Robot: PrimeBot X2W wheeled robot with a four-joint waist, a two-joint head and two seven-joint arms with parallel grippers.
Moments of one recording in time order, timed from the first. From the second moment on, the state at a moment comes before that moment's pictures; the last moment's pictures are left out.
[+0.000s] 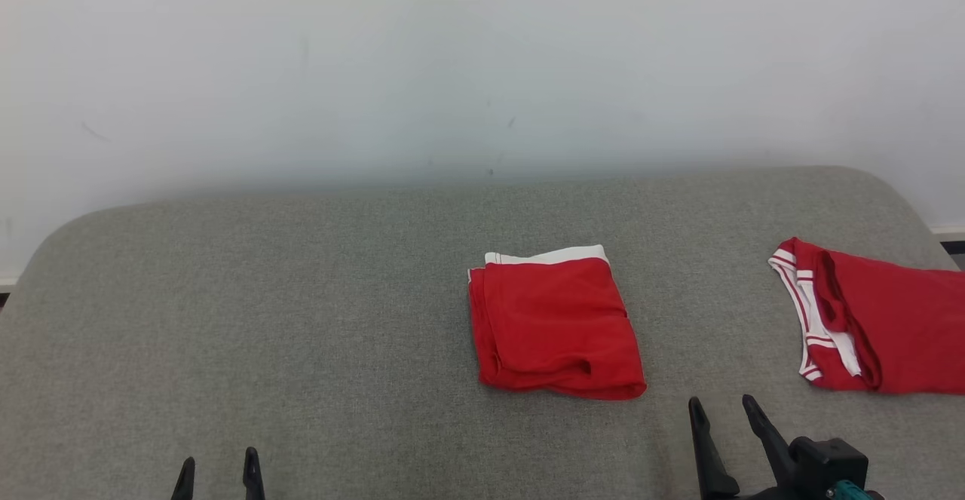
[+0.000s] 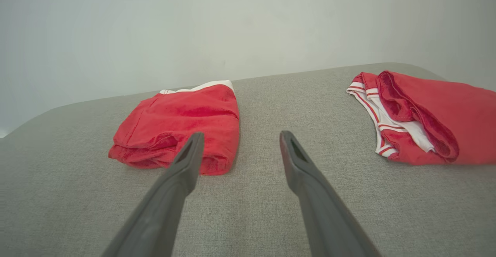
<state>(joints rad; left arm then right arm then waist) 0.12 0.05 0.05 0.17 -0.19 -0.06 -0.26 0.06 -0.05 -0.06 0.18 0.14 0.13 -0.09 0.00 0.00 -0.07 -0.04</state>
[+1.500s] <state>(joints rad) 0.10 0.05 0.01 0.17 -0.17 -0.08 -0.26 -0.43 -0.17 -0.14 0.30 0.19 0.13 0.94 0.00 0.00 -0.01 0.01</state>
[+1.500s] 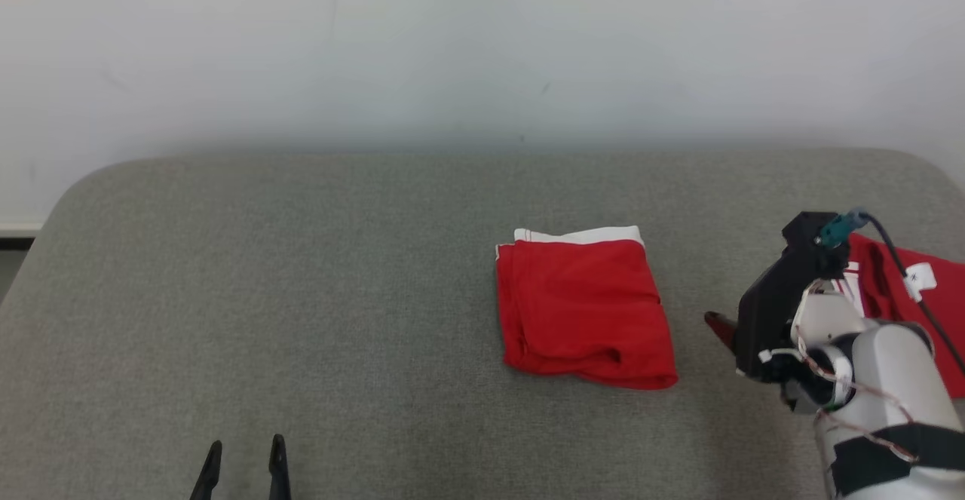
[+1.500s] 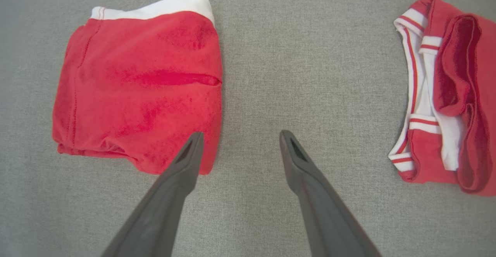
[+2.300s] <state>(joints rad) 0.00 0.05 -0.09 0.18 -0.19 -0.09 -0.26 -0.68 -0.09 -0.39 0.63 -0.10 0.13 0.90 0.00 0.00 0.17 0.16</state>
